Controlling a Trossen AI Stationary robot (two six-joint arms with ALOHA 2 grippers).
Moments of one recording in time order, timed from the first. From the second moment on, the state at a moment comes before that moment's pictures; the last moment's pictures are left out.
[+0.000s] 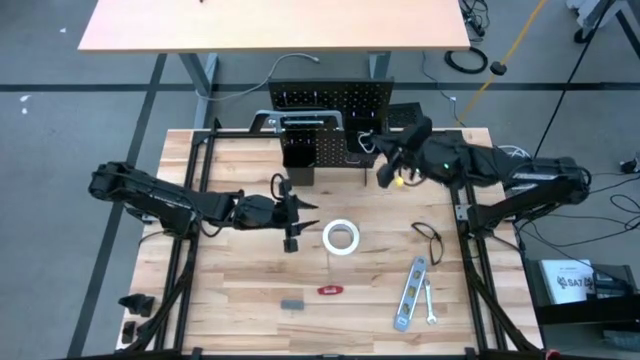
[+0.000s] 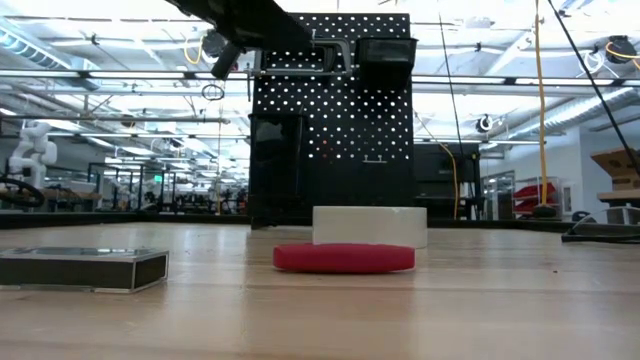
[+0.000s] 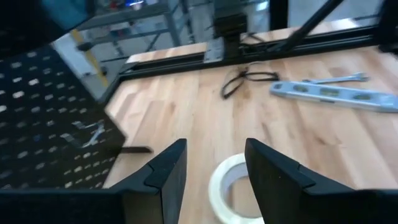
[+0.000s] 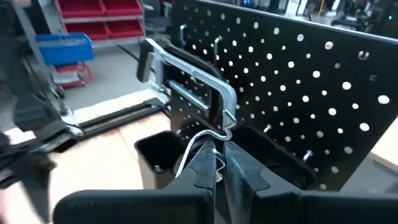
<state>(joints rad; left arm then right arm) -0.17 1.33 0.85 0.12 -0.31 0.12 0.00 1.16 1.30 -0.44 0.66 0.20</state>
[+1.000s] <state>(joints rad) -0.17 1.33 0.85 0.08 -0.32 0.14 -0.22 1.31 1.40 -0.61 0.51 0.22</state>
